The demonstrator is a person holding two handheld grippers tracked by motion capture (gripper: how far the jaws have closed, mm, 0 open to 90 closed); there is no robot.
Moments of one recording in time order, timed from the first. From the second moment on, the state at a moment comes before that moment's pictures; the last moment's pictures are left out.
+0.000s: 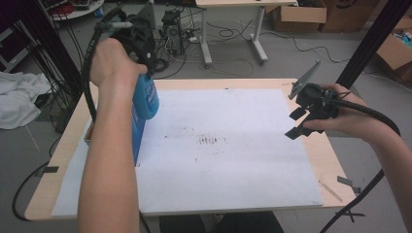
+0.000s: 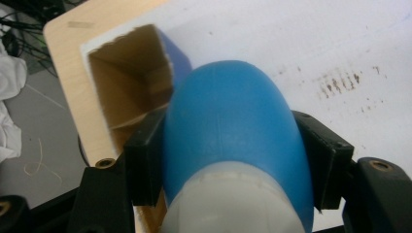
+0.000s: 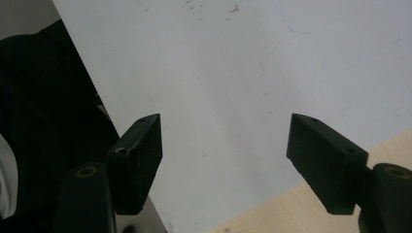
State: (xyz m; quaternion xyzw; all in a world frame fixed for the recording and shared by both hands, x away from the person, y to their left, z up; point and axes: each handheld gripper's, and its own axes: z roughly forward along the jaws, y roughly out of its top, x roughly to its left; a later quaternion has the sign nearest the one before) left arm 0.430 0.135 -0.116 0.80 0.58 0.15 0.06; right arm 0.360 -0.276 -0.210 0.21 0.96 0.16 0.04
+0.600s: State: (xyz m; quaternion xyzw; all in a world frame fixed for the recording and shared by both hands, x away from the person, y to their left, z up) left arm 0.411 0.194 -0.093 0.74 0.64 0.18 0.06; right arm 0.360 -0.279 -0.207 0.21 0.96 0.15 0.04
